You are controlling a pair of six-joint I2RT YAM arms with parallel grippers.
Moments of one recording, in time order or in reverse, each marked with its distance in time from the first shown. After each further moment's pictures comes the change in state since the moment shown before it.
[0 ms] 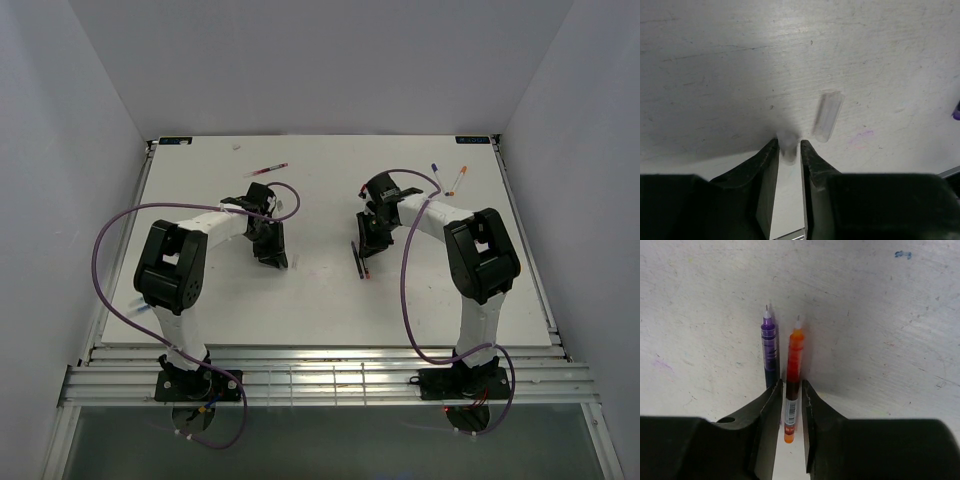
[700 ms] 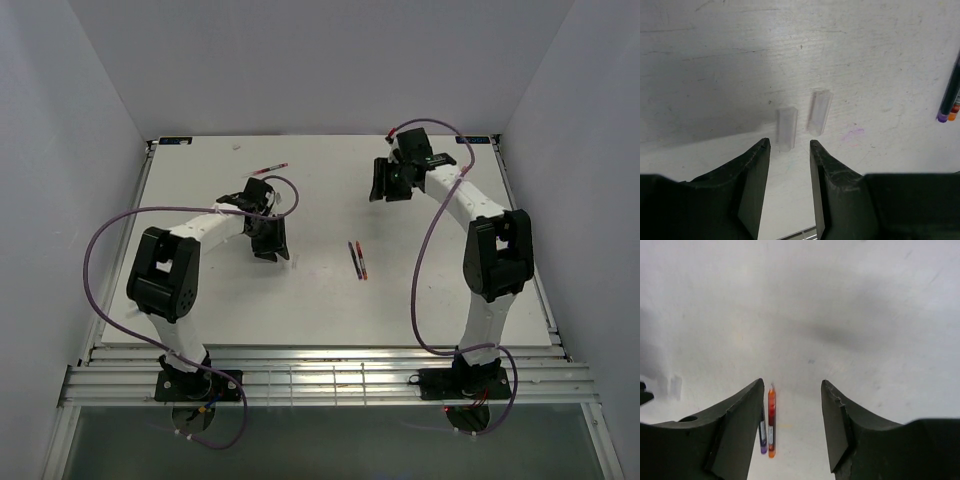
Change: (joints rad) left arm -0.006 -0.051 0.000 0.011 -0.033 -0.003; right arm -0.129 -0.034 0.197 0.012 0.013 -0.040
